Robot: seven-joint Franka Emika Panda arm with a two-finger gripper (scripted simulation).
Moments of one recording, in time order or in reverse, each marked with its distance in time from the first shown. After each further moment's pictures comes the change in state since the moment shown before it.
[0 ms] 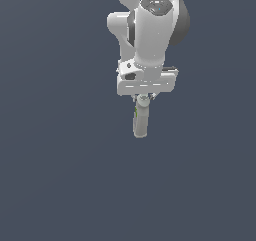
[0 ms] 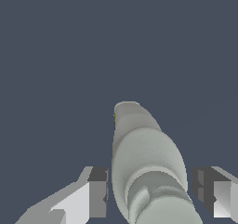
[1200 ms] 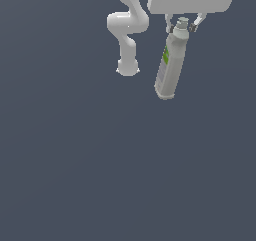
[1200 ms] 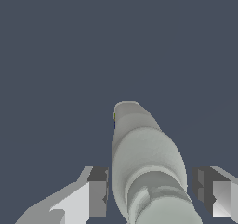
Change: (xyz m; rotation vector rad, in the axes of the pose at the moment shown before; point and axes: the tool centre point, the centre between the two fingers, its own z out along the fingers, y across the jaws) arm -0.044 -0.094 -0.220 -0.003 0.001 -0.002
